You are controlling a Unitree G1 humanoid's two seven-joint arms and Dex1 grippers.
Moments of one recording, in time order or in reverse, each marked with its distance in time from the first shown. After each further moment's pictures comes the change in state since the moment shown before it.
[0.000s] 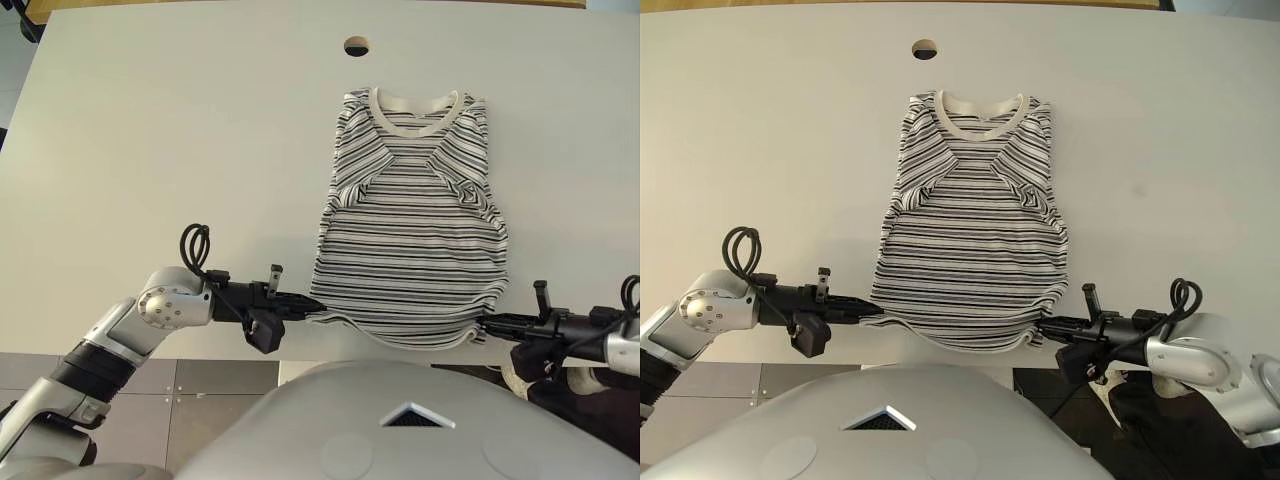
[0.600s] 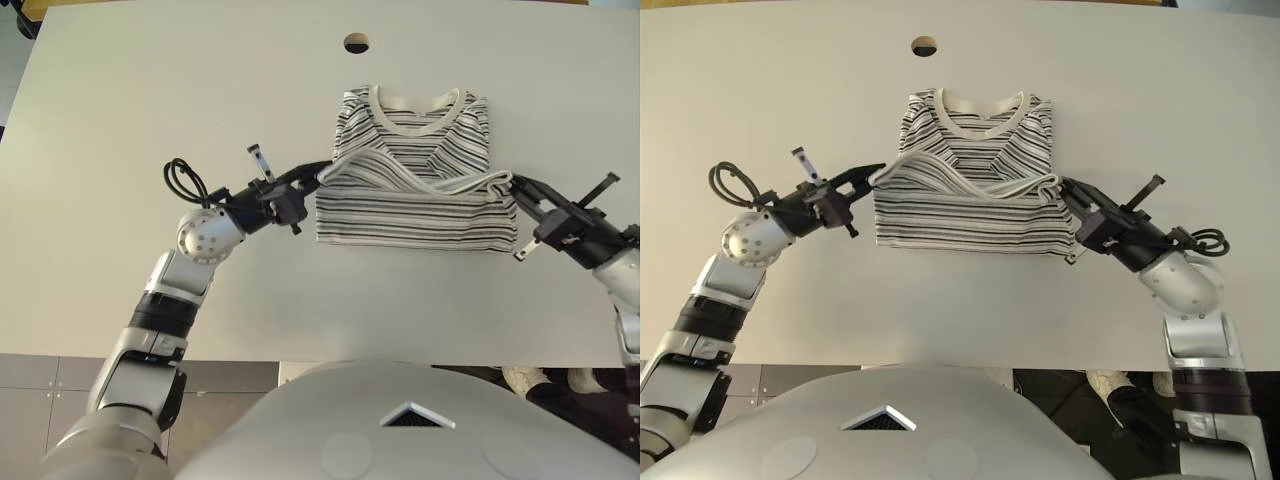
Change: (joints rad) left arm -0.352 -0.458 0.195 0.439 0.214 0.174 0.461; right arm -0.506 0.443 0.008 0.381 0.131 0.067 -0.289
